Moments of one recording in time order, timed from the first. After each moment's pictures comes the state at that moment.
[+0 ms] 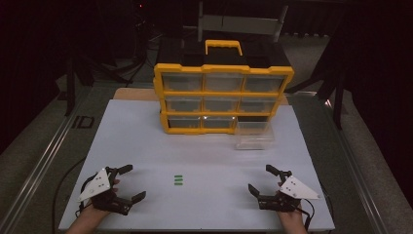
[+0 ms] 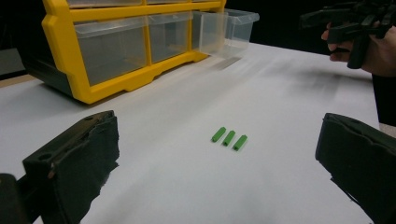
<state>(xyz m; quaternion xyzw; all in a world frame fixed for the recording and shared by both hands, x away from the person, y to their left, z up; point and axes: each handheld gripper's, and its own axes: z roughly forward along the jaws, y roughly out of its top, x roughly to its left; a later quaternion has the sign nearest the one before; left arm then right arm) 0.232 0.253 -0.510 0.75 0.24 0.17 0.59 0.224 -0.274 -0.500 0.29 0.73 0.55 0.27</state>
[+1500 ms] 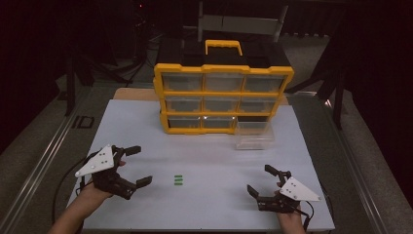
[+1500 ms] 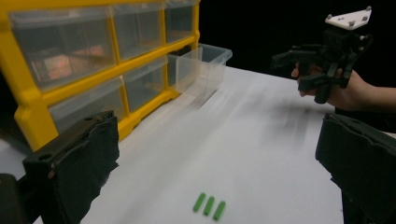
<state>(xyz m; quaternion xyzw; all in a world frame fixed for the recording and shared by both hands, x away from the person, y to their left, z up) 0.260 0.224 -0.420 0.77 0.19 0.13 0.59 0.221 -0.270 -0.496 0.28 0.73 0.57 0.27</state>
